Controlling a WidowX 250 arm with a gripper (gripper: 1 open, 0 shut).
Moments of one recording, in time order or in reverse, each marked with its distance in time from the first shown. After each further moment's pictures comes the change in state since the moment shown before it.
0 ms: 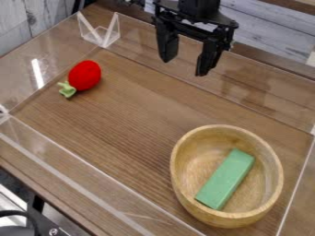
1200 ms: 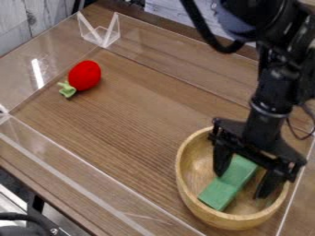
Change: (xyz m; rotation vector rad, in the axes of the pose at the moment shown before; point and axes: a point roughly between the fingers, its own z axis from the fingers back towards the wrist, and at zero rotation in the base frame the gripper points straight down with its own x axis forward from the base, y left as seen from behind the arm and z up) arm -0.050 -0.122 -0.096 0.000 0.076 -0.045
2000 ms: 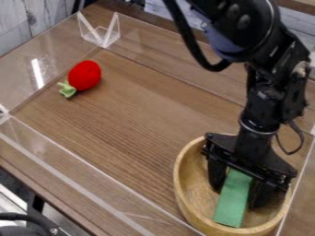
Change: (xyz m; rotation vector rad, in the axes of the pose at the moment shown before) arm -0.004 0.018 -0.017 0.014 -0.003 0.079
